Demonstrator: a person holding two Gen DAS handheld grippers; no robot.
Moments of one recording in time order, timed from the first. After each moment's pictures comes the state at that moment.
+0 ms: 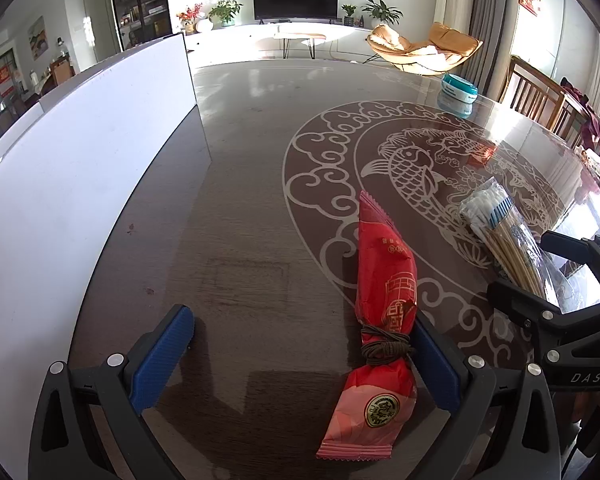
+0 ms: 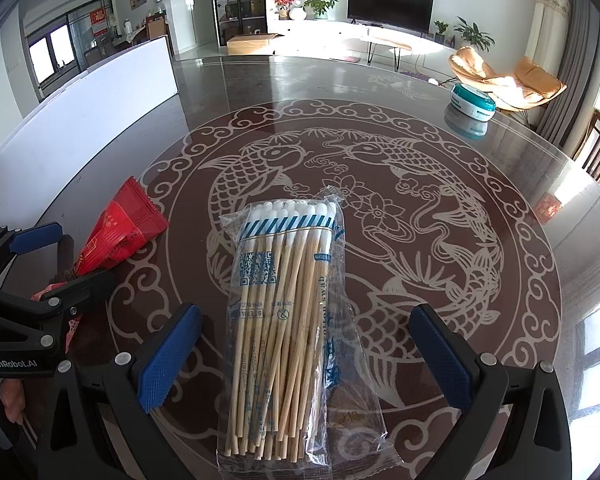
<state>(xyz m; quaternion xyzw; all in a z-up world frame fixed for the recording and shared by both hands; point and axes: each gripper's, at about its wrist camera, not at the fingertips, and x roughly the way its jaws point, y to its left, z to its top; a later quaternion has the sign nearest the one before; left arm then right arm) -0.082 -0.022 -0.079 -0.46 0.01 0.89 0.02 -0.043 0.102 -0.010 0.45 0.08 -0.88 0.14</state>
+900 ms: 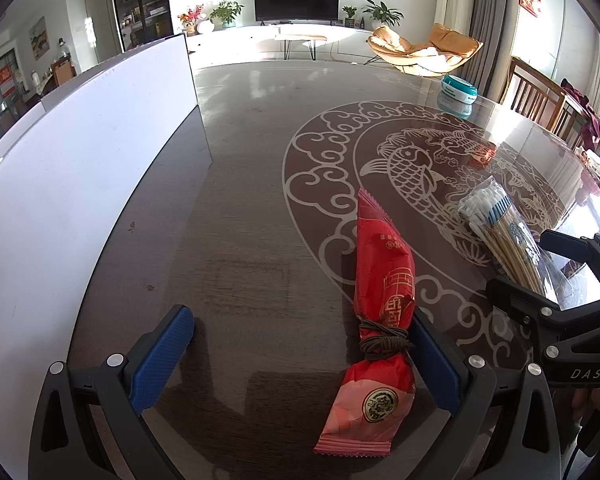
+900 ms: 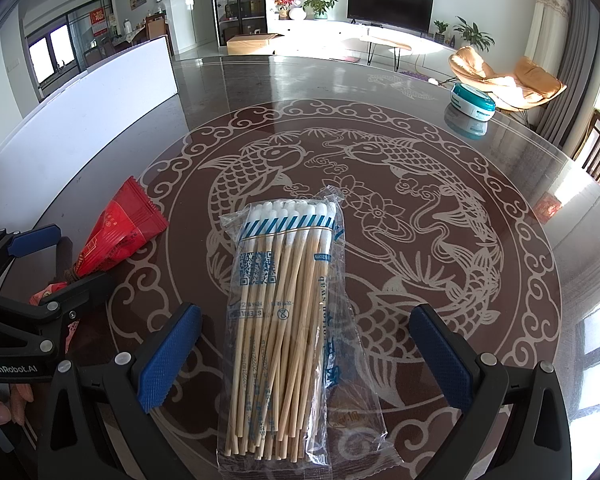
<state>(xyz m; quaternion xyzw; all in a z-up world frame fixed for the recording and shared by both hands) -0.080 -0.025 -0.078 -0.46 0.01 0.89 0.01 -0.043 0.102 -0.010 0.45 0.08 -0.88 0.14</state>
